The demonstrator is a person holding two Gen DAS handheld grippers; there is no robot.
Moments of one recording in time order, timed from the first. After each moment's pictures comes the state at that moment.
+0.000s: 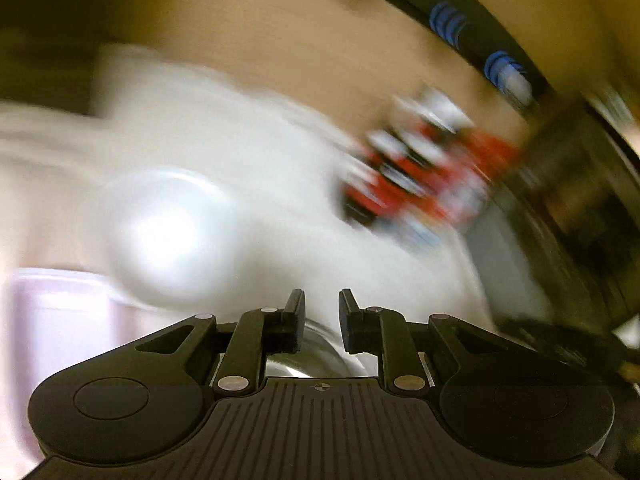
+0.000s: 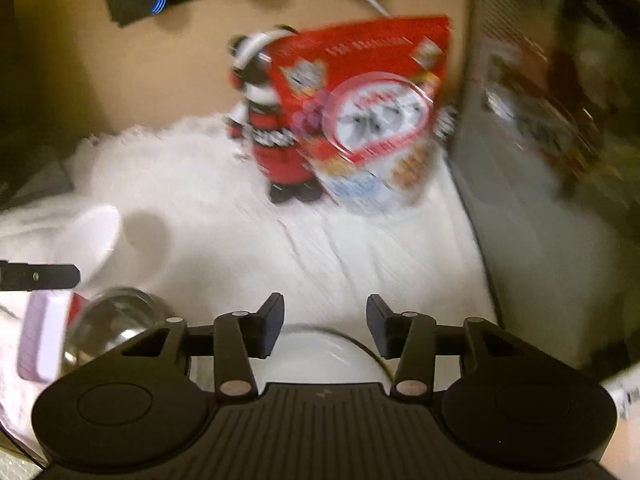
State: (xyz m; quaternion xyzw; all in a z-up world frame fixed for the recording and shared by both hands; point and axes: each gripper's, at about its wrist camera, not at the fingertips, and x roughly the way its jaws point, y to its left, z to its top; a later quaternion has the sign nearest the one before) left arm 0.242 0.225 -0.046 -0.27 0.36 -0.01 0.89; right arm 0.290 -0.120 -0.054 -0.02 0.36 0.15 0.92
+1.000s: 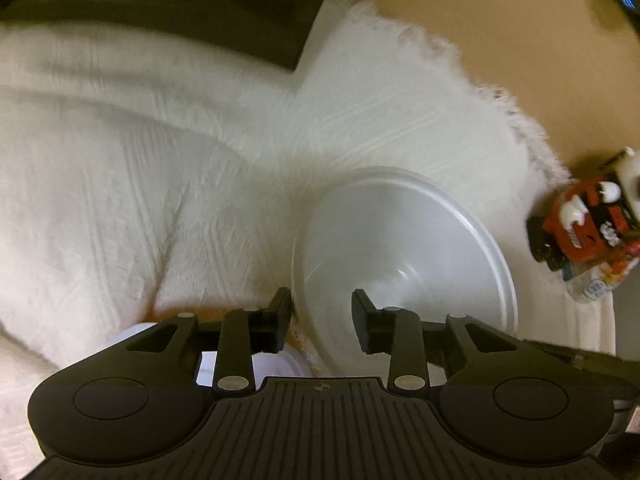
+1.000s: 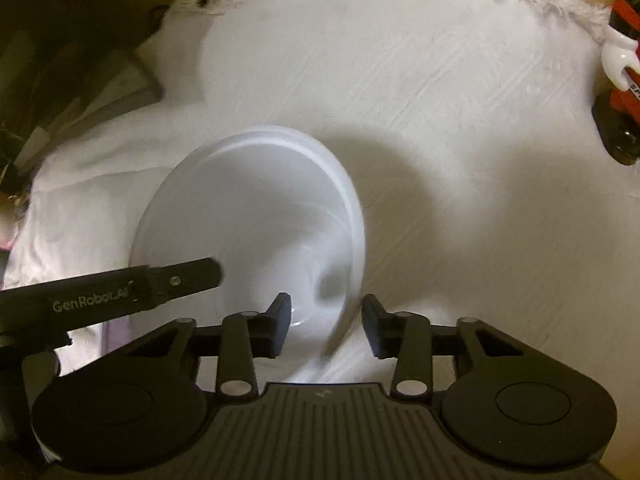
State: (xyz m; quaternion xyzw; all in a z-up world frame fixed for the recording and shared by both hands) left arm 0.309 0.323 -0.138 -0.27 0.45 0.11 0.84; right arm 0.411 0.165 -0.146 -0.01 0.53 0.29 0.80
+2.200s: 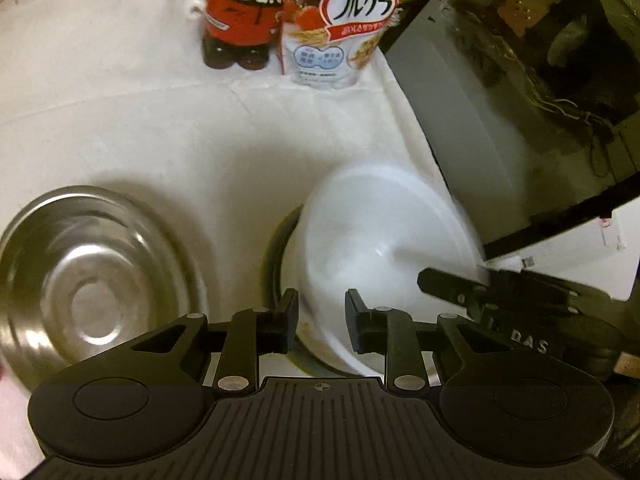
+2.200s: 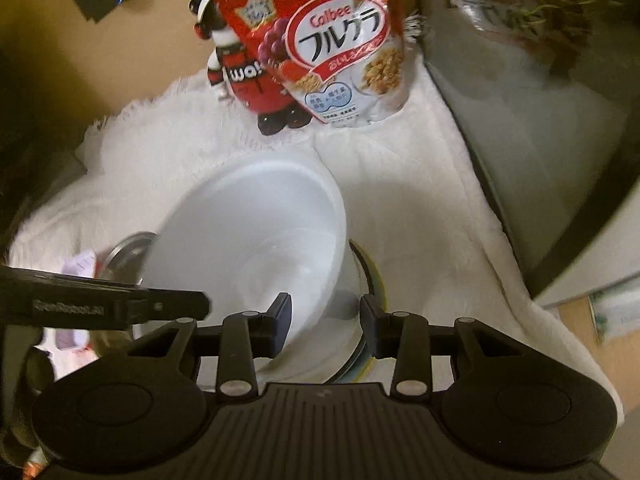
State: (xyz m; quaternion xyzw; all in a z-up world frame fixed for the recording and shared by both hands) left arm 0.288 0.033 -0.073 -0.16 0.53 -0.14 0.82; right arm 0.263 -0.187 -0.098 0.06 0.45 0.17 0.87
